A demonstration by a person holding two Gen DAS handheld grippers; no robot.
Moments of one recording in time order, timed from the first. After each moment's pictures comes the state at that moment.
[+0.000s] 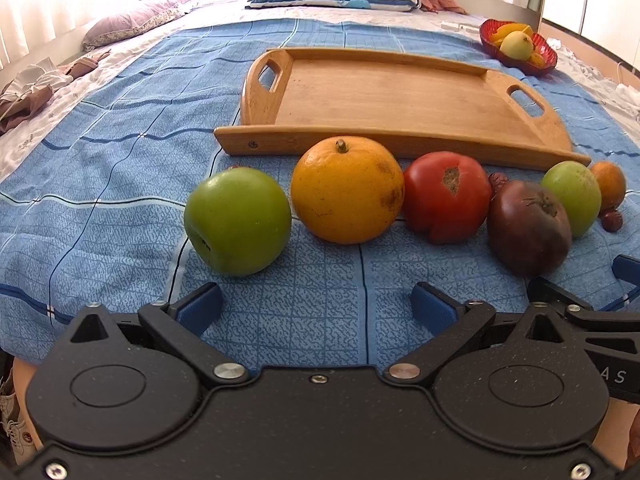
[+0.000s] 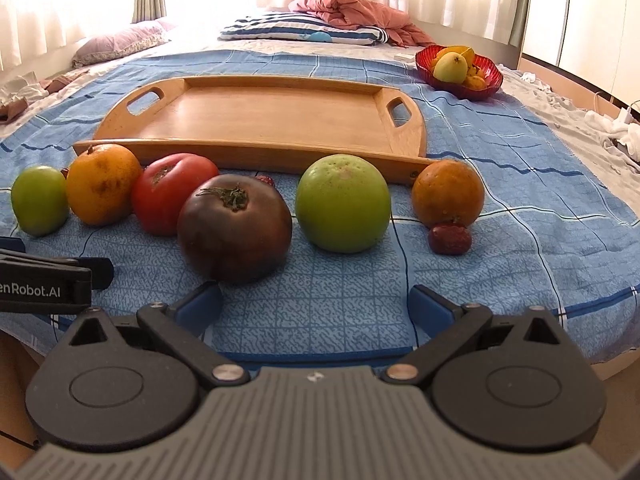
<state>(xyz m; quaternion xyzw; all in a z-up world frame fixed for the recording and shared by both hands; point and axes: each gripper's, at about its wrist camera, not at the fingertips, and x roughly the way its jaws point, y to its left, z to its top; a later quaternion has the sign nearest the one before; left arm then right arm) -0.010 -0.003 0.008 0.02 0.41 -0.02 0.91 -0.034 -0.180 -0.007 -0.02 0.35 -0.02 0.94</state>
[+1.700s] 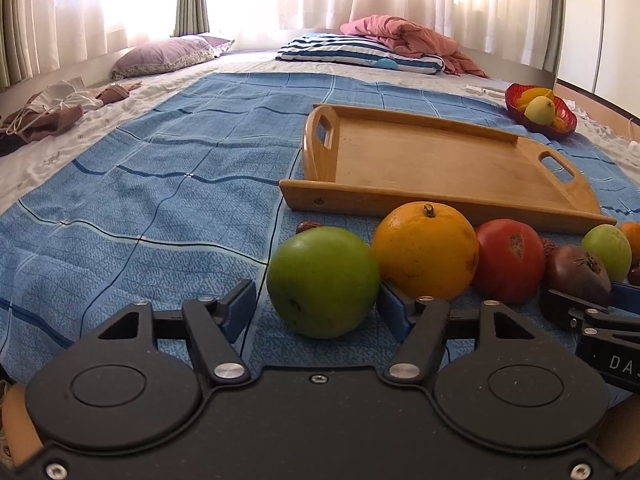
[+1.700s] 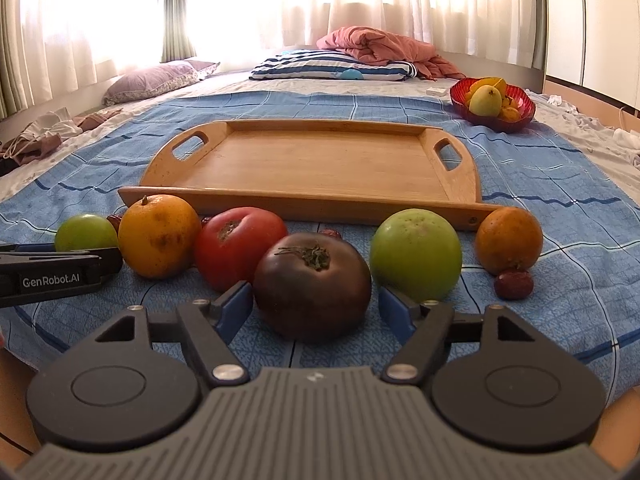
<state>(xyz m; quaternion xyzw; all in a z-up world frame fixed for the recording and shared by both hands) -0.001 0.047 0.002 -0.02 0.32 0.01 0.95 -0.022 -0.153 -0.001 0.01 0.30 0.03 0.95</state>
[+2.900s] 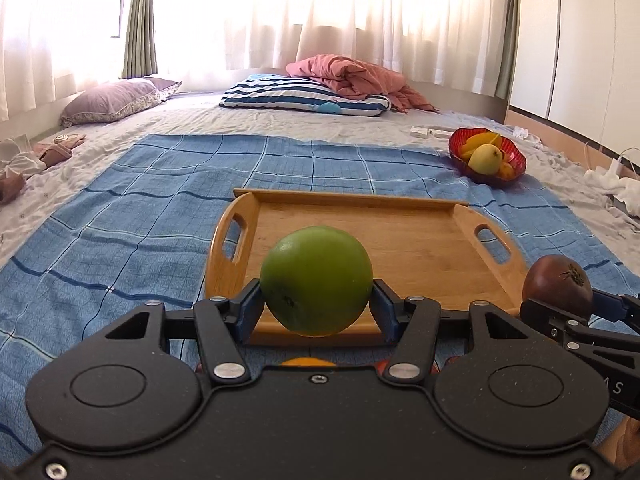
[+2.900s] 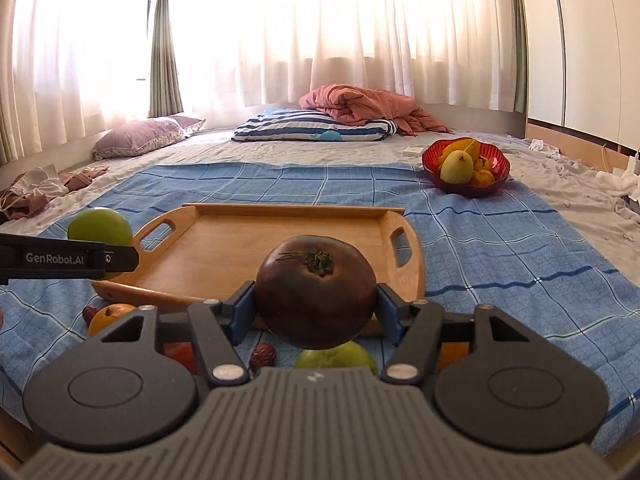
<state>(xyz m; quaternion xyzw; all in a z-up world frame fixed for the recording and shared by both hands) 0.052 -0.015 0.085 -0.01 0.27 -0.06 0.96 -0.002 -0.205 0.058 0.02 0.22 0.01 0.98</state>
